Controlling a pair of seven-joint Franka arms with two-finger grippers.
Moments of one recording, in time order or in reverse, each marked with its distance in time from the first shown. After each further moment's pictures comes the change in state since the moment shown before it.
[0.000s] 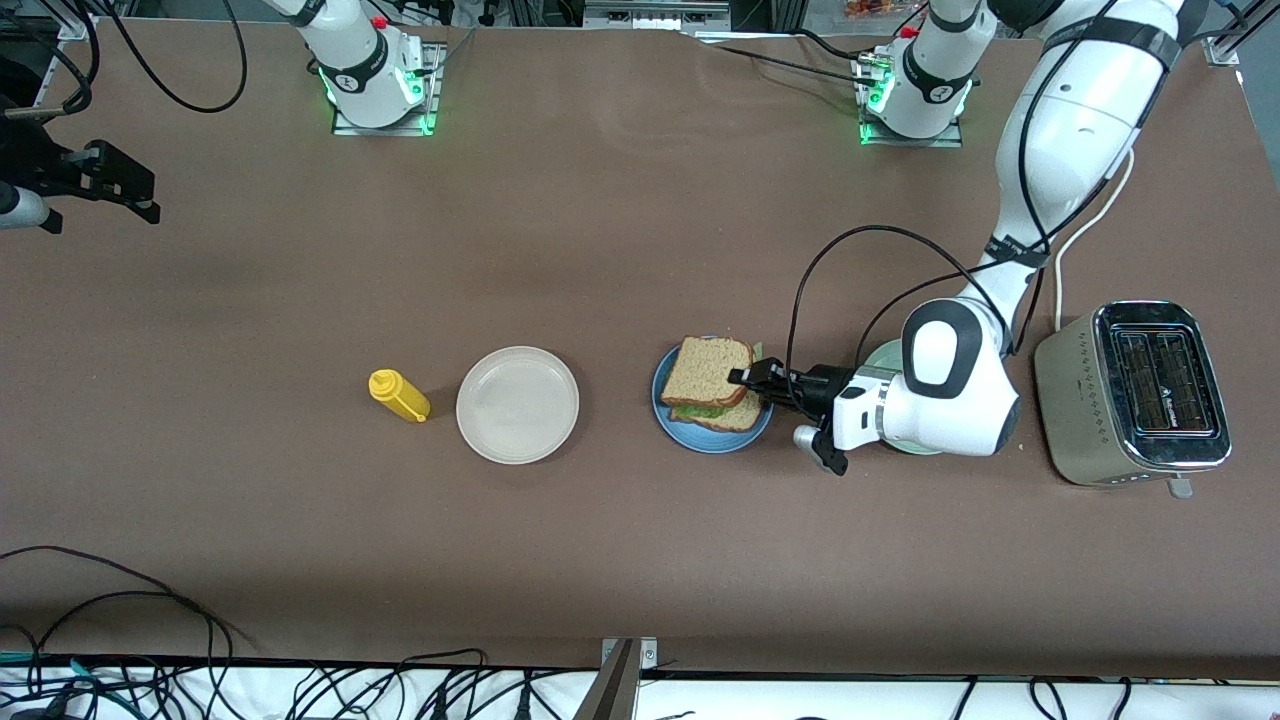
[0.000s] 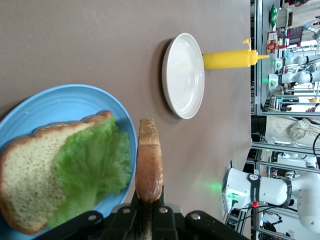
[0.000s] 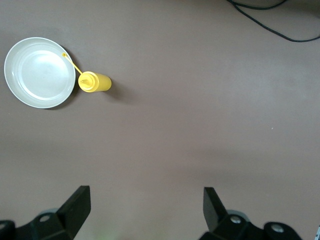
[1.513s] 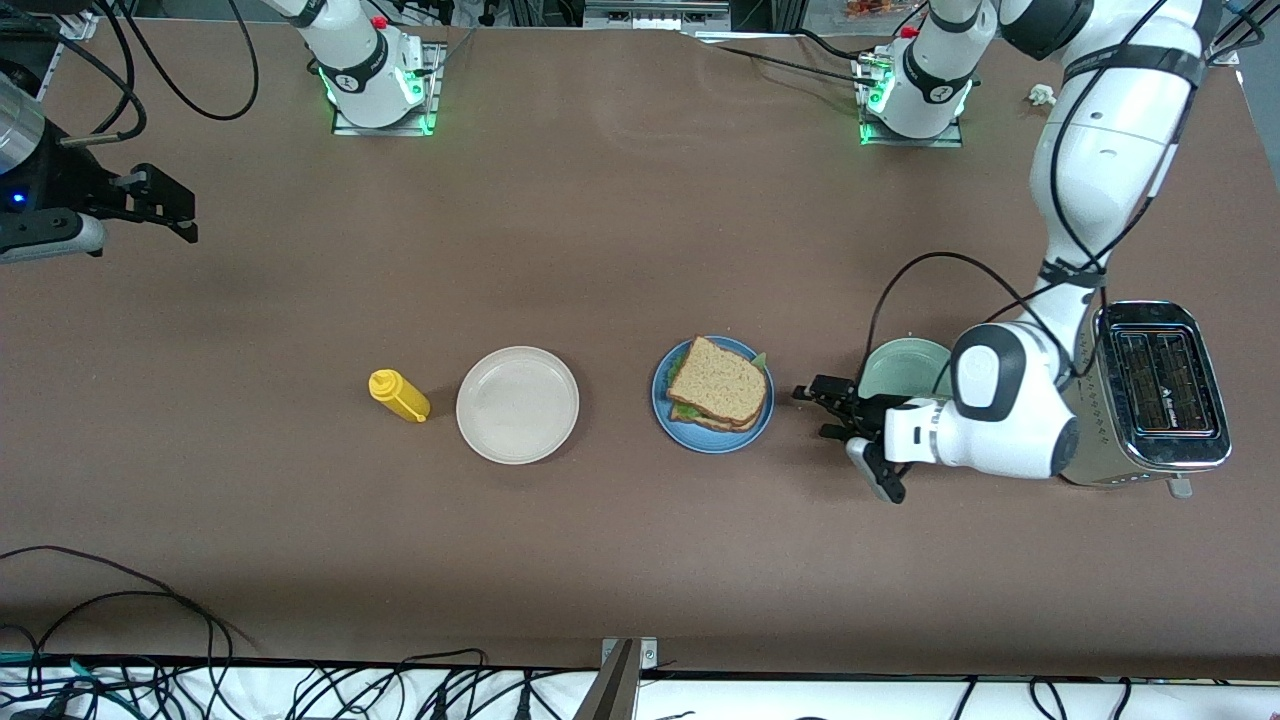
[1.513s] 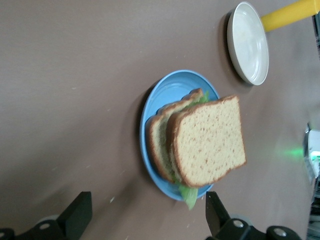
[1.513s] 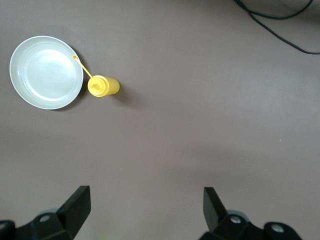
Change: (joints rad) left arm 0.064 0.029 0.063 0.059 0.262 -0.002 0.209; right arm 0.048 0.039 -0.002 0.001 0.000 0.033 0.000
